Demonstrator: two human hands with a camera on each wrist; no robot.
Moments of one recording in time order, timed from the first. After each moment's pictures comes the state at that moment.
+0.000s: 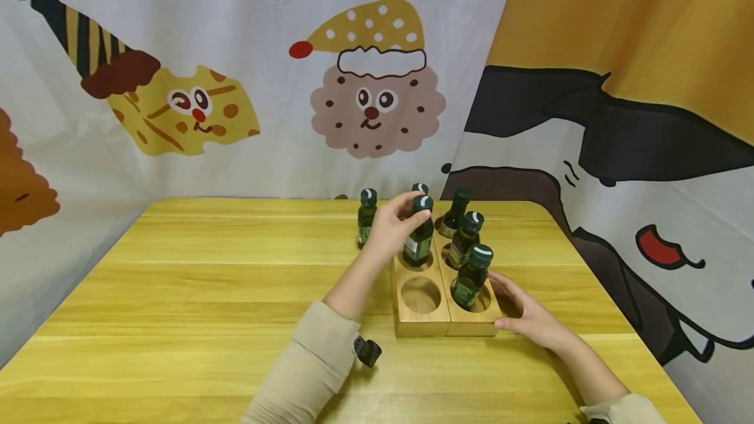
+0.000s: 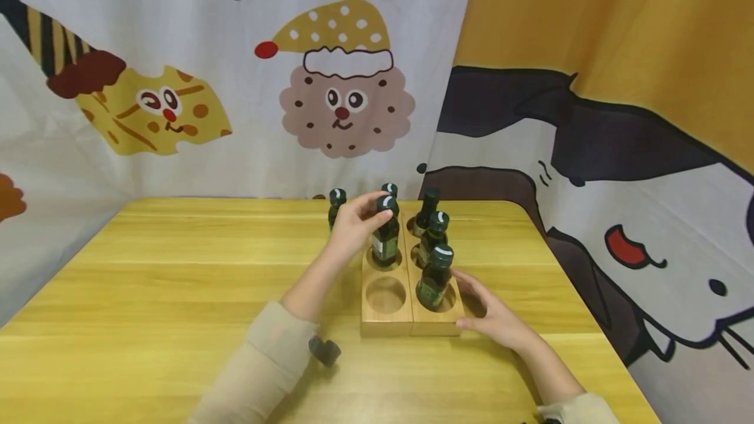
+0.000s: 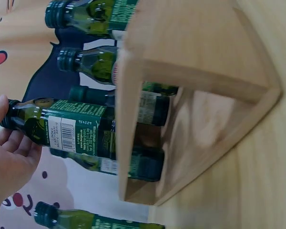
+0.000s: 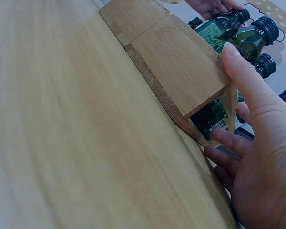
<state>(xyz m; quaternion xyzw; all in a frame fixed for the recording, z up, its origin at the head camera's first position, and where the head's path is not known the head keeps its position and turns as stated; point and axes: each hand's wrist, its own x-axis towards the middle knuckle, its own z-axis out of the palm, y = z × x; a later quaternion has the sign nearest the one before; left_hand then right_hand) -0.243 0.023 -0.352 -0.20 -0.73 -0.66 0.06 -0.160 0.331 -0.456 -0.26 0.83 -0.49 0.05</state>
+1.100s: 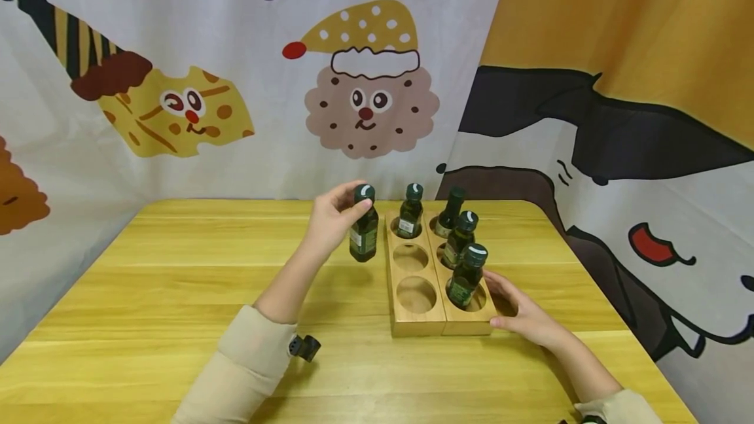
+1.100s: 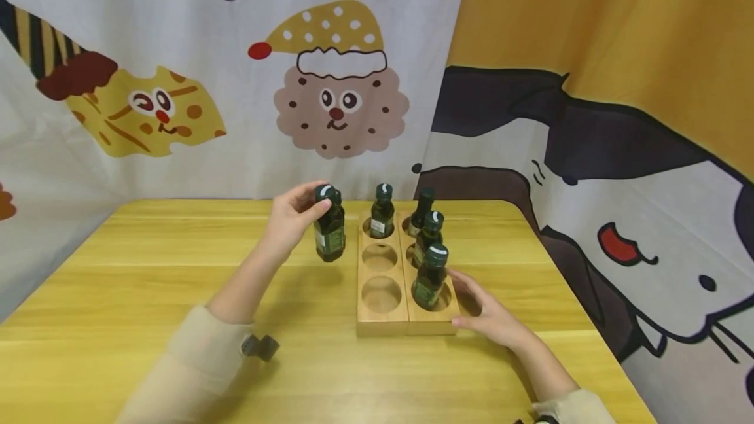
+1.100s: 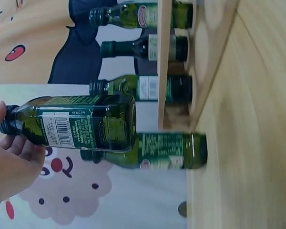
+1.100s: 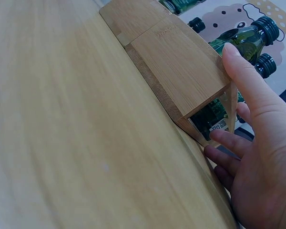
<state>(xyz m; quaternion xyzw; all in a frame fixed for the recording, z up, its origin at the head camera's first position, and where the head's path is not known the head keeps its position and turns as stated) -0.233 -0.057 -0.328 -0.18 -0.73 -0.65 0.12 -0.160 0.332 -0.457 -0.26 0.83 -0.49 0.05</state>
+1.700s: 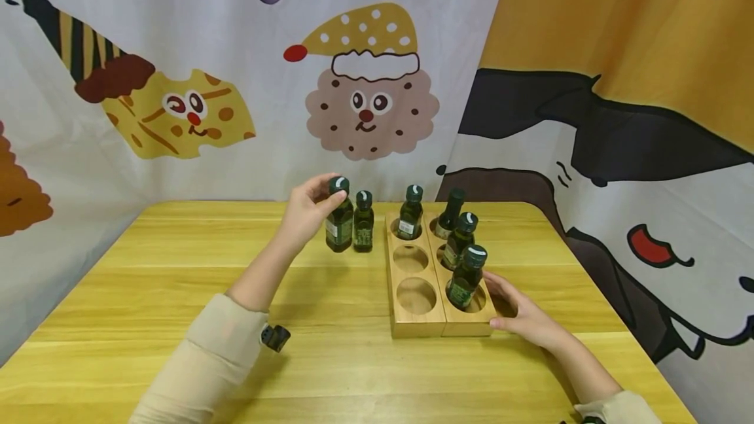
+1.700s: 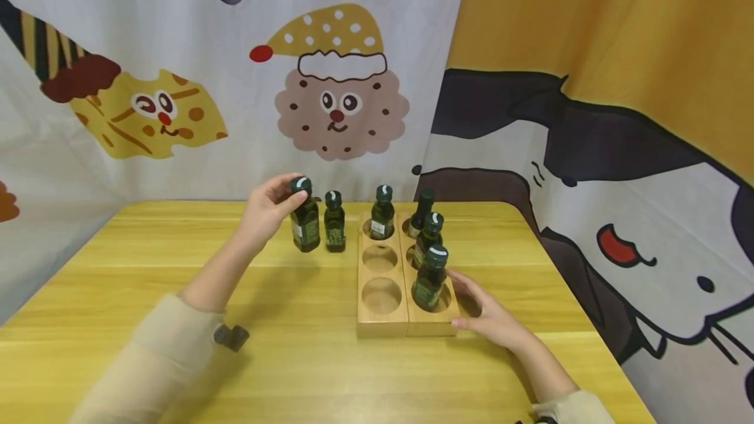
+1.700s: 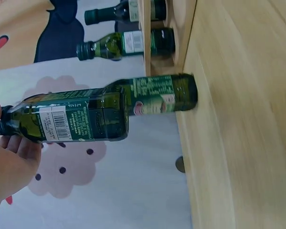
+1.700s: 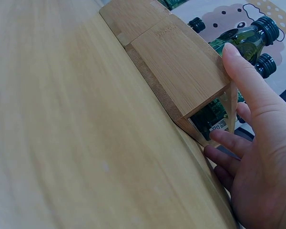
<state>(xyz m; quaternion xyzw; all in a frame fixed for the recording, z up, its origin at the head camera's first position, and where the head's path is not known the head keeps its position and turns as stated) -0.245 -0.096 -0.320 -0.17 -0.76 -0.62 0.12 -0.158 0.331 -0.454 -0.25 0.84 -0.48 0.05</state>
